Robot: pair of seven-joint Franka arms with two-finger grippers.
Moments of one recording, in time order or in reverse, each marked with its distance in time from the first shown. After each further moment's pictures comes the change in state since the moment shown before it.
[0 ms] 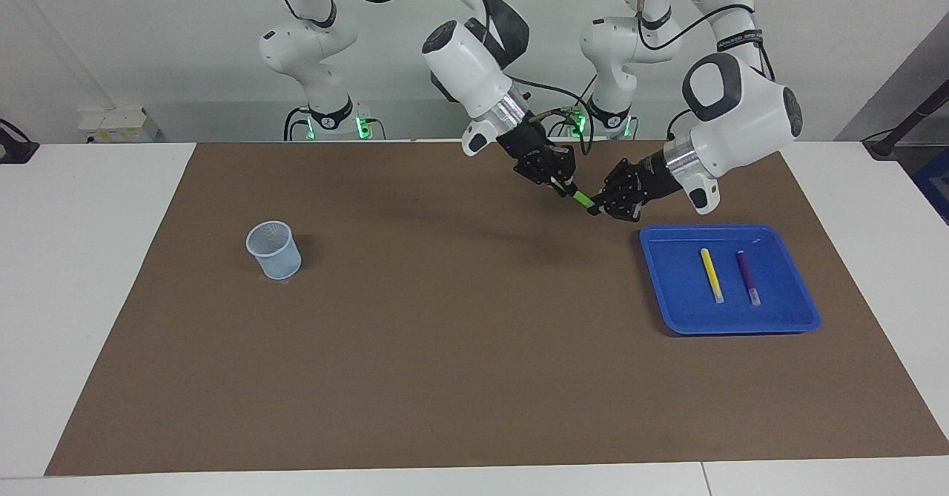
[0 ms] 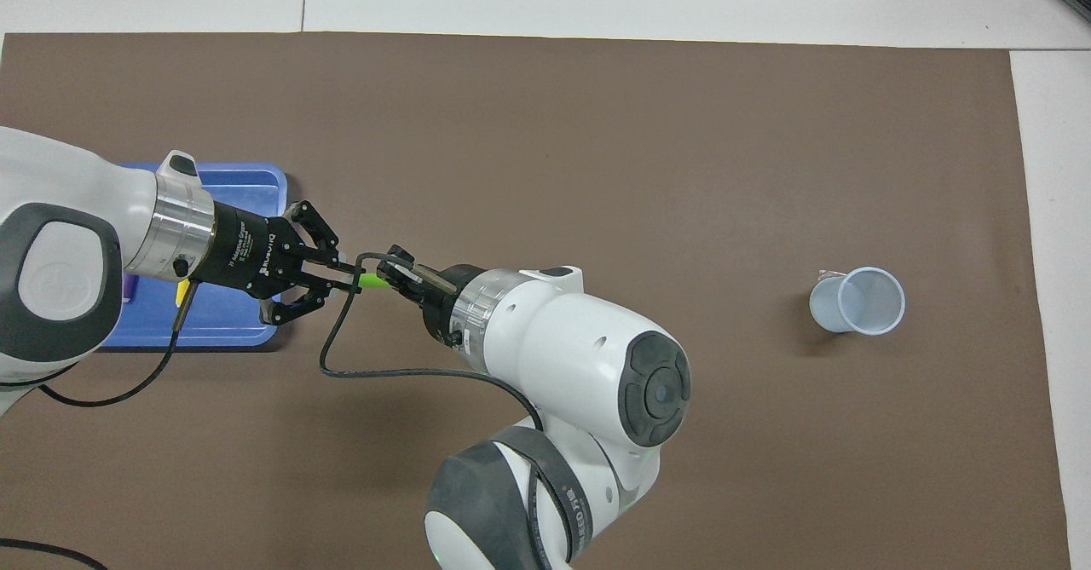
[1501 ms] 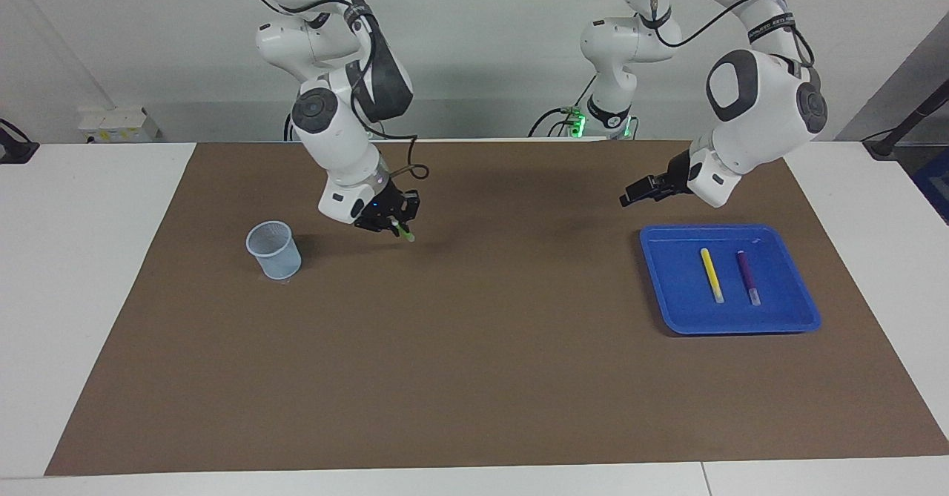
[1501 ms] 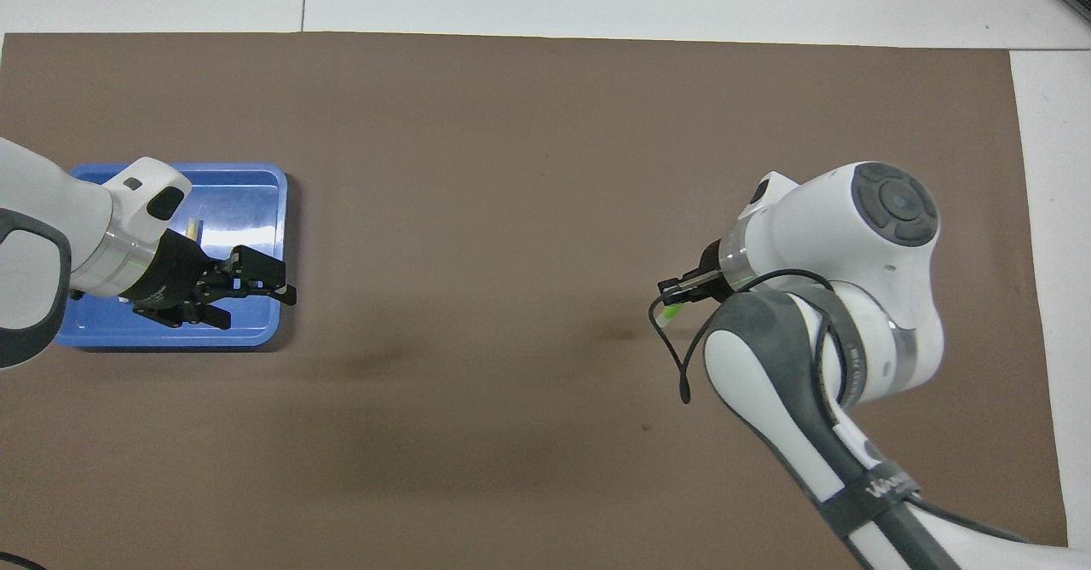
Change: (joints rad) left arm 0.067 -0.017 0.023 0.008 0.380 -0.112 1.177; right arm -0.484 -0.135 -0.021 -0.160 -0.375 -0.730 -1.018
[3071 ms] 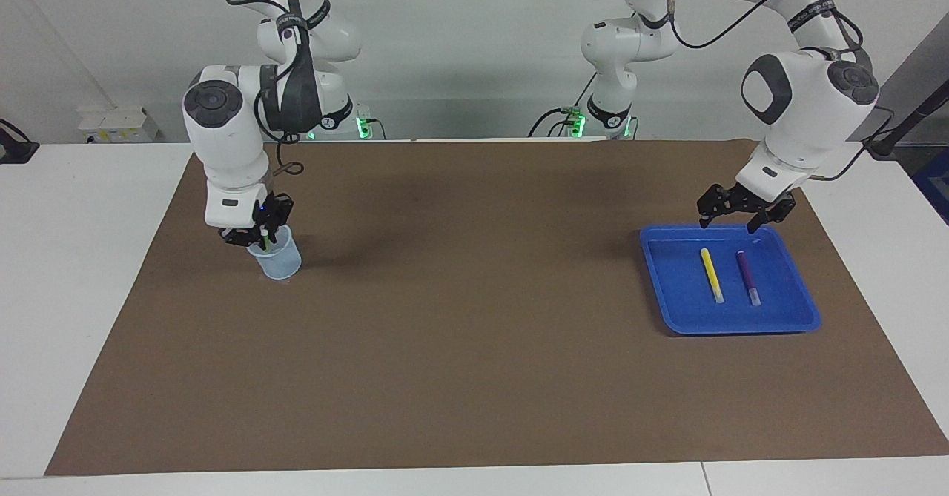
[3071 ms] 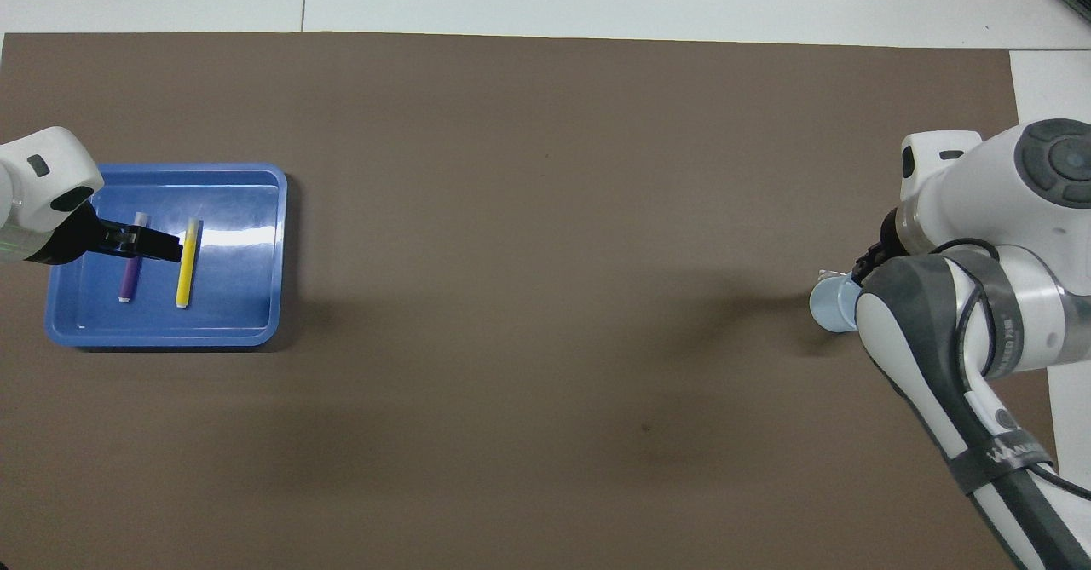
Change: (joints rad) left arm 0.104 0.024 0.002 0.027 0.272 0.256 0.346; right arm -0.237 -0.012 0.005 0.009 -0.420 -0.012 -0.499
